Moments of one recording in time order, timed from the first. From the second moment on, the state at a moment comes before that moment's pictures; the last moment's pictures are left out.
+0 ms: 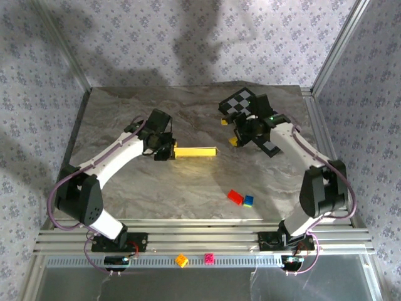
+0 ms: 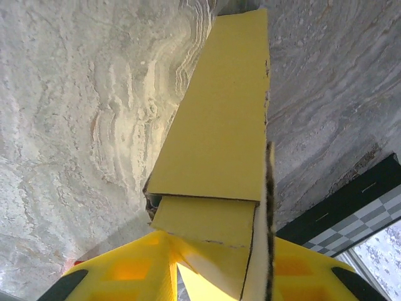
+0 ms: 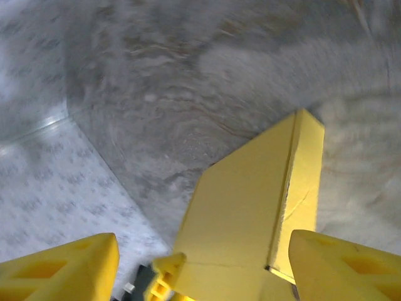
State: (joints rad) left arm -0.50 1.55 1.22 -0.79 0.17 -2.01; right arm 0.33 1.57 1.29 -0.57 -0.45 1.24
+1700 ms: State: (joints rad) left arm -0.39 1.53 1.25 -0.89 0.24 -1.83; right arm 0.82 1.81 1.41 -0.54 -0.05 -0.70
